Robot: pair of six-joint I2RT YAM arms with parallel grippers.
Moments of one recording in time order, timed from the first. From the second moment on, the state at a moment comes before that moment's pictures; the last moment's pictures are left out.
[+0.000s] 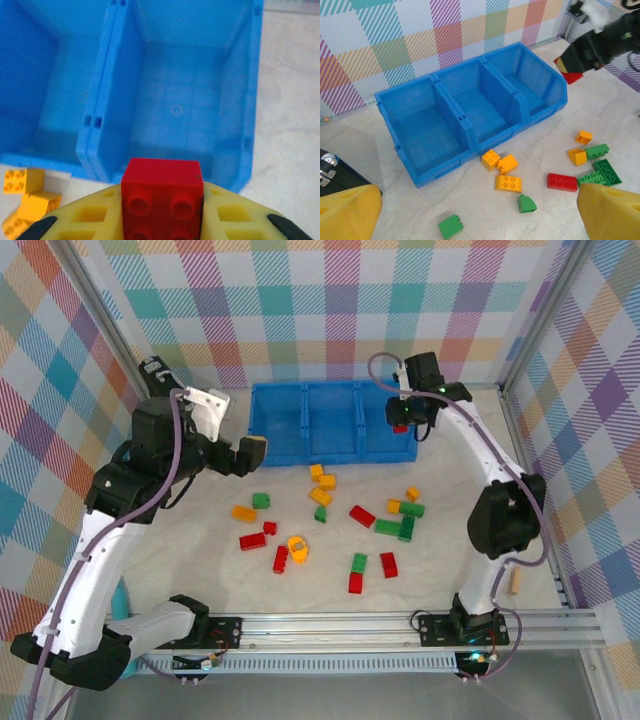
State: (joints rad) left arm -0.40 1.08 1.52 -0.90 0.11 0.03; right arm 0.28 1.87 1.80 -0.83 0.00 0.09
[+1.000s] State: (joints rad) left arm -0.40 1.10 1.55 -0.90 0.18 0.03; right arm 0.31 2.38 2.12 -0.80 0.17 0.01
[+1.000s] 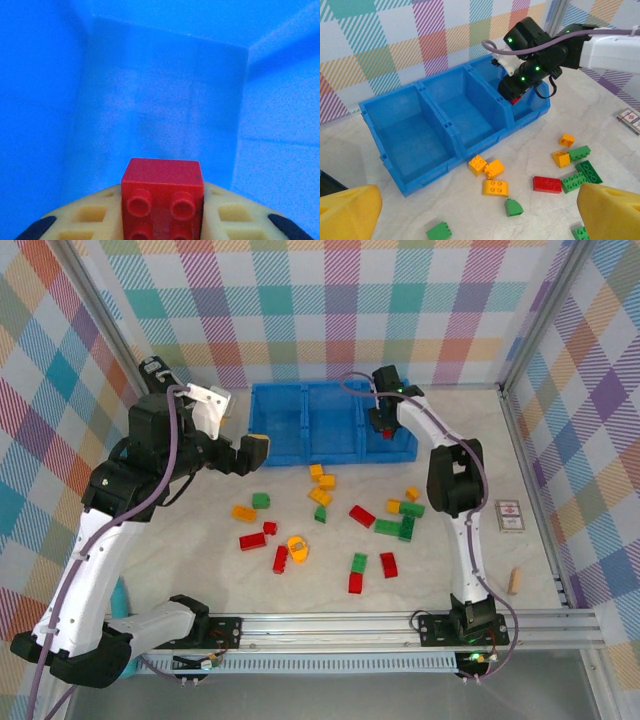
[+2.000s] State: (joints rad) left arm -0.40 1.10 1.56 -0.92 0.19 0.03; right arm 0.31 2.03 1.99 -0.88 0.09 0.03
